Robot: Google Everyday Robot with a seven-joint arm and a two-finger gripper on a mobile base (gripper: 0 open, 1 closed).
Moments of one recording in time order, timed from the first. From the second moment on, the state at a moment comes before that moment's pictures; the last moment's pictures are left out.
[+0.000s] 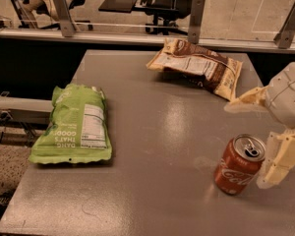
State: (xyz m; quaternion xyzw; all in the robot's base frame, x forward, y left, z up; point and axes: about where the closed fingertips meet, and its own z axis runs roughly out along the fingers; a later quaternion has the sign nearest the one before) arm 0.369 -0.180 0.909 -0.72 0.66 0.12 0.16
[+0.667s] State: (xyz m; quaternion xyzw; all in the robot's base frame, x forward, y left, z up) arm 0.358 -0.175 0.907 -0.74 0.64 0.13 0.16
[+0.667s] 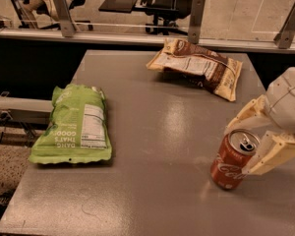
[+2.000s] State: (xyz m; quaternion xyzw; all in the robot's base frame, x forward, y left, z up) arm 0.492 -0.192 0.966 -0.63 0.74 0.10 0.21
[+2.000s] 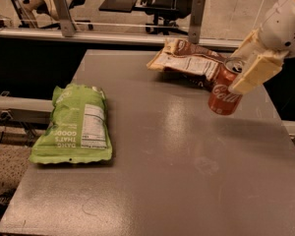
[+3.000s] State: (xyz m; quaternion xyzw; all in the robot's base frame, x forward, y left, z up) arm 0.558 -0.201 0.938 -0.59 0.78 0.09 0.21
